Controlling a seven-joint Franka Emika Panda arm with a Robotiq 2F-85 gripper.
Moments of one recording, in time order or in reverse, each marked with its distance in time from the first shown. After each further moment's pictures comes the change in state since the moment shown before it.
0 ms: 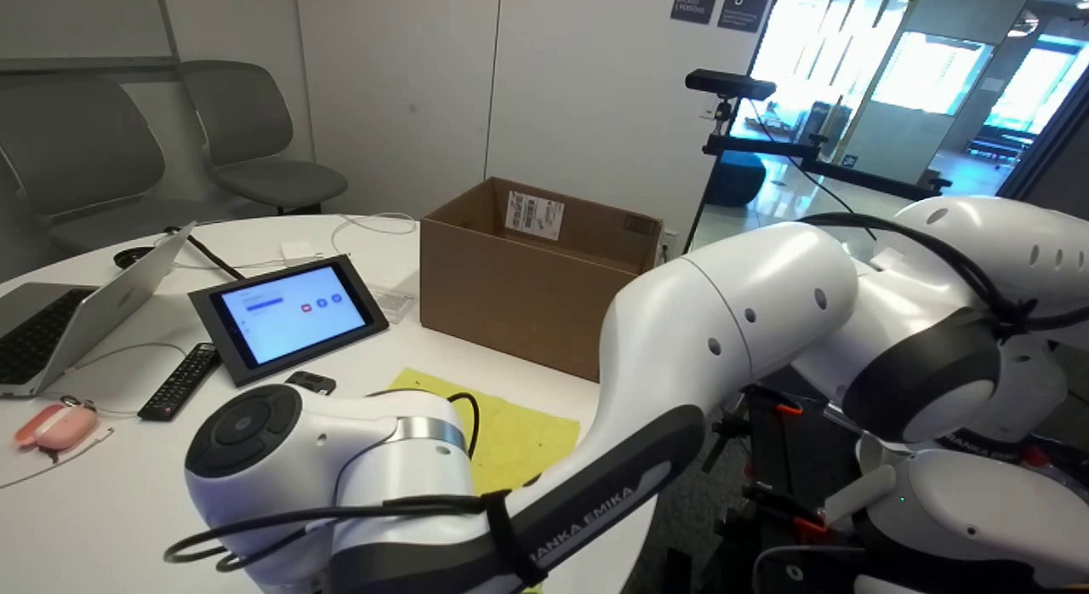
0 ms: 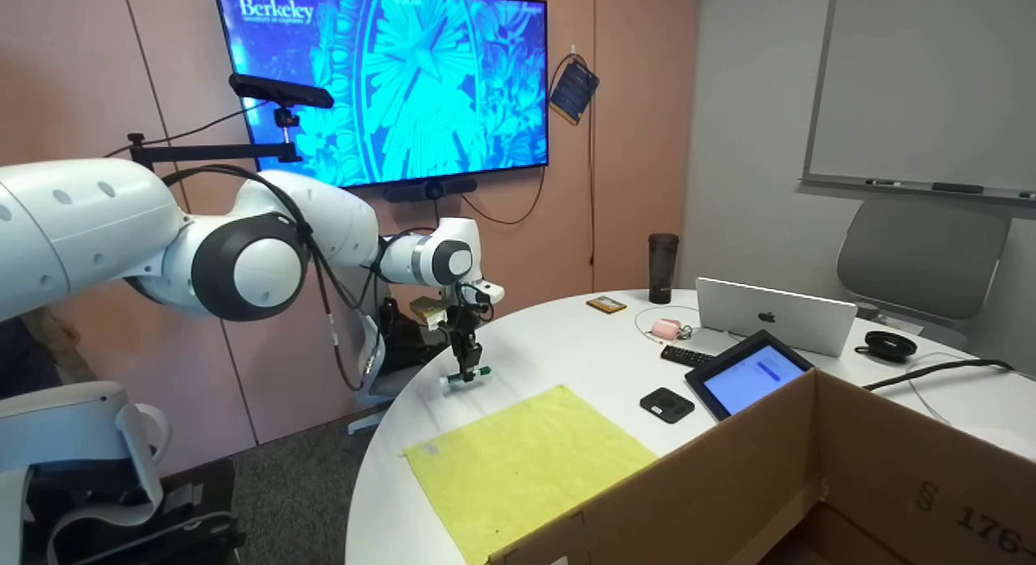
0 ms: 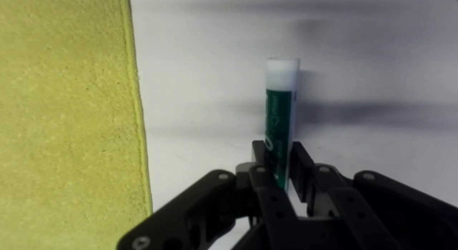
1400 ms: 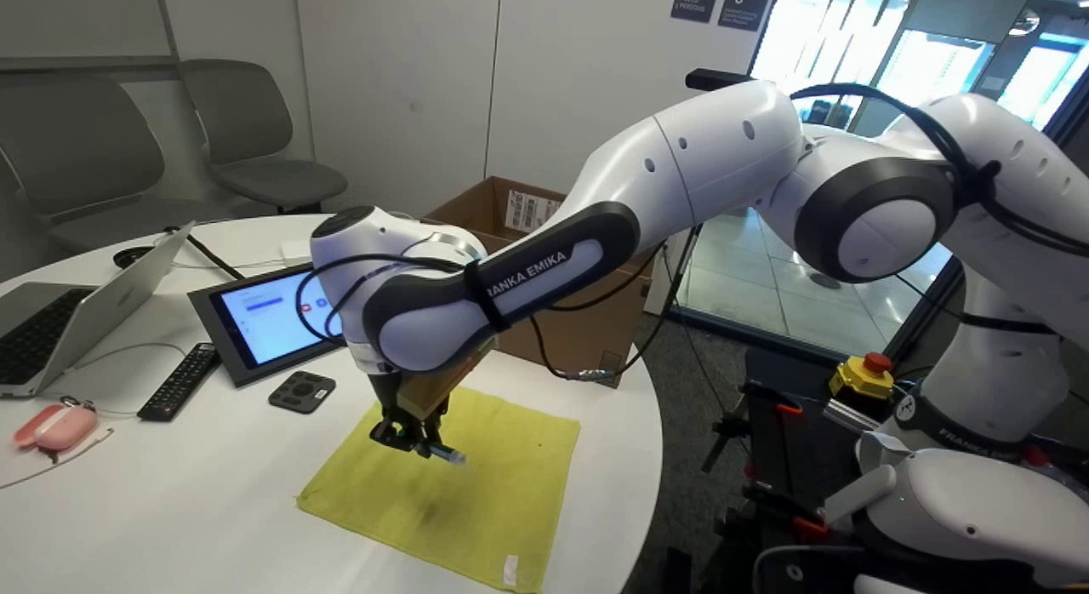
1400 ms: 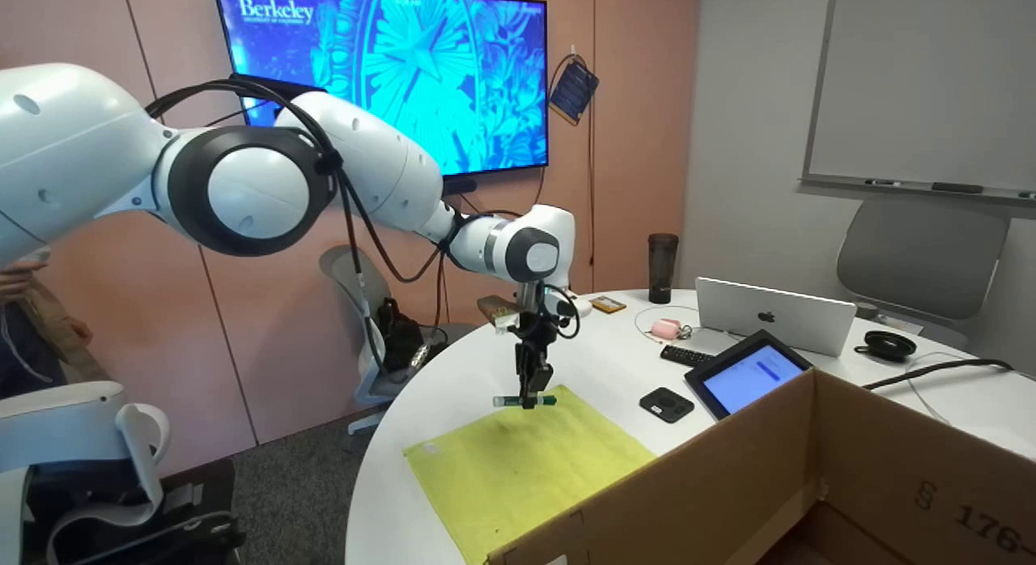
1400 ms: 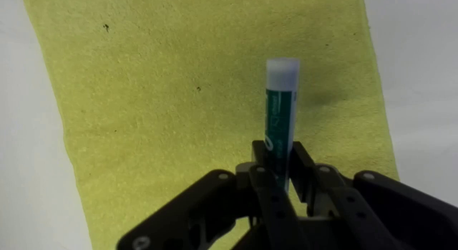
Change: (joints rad) arm -0.289 -0.273 0.005 -0.381 0.040 -0.030 -0.109
